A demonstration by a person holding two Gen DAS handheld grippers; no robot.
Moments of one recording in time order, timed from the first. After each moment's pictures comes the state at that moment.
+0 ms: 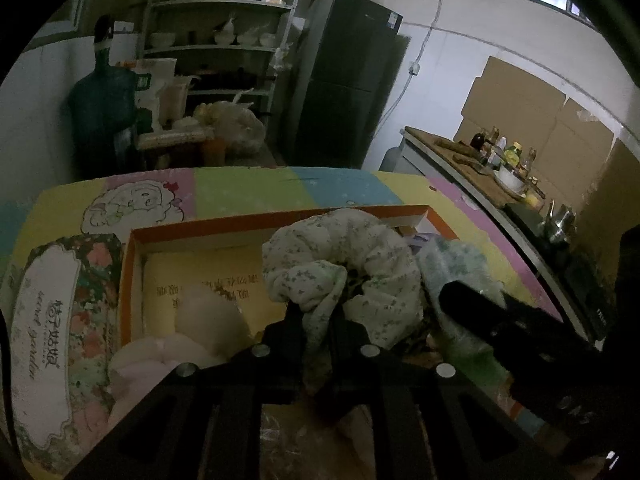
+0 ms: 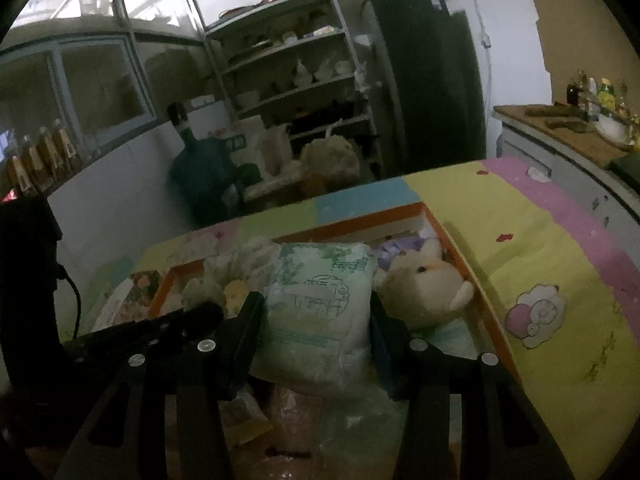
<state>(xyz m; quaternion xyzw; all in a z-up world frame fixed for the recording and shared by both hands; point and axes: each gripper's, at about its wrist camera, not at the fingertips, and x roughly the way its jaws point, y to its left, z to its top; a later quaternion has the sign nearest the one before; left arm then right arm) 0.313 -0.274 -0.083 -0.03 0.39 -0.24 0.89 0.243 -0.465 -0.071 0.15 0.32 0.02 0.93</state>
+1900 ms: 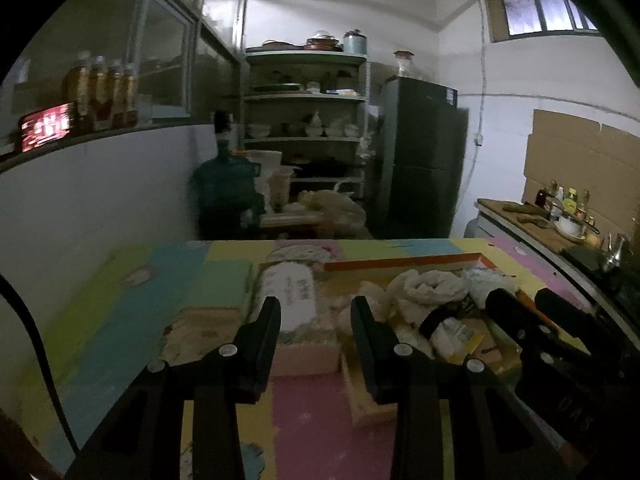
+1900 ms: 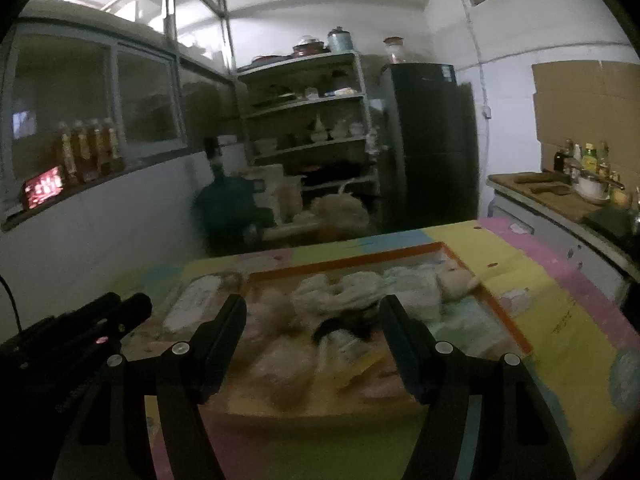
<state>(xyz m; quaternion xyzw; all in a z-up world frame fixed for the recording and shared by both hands) 0.152 -0.167 -0.013 0.00 0.24 -0.06 0.97 0.121 -0.349 -0.017 0.09 0.21 0.00 0.97</state>
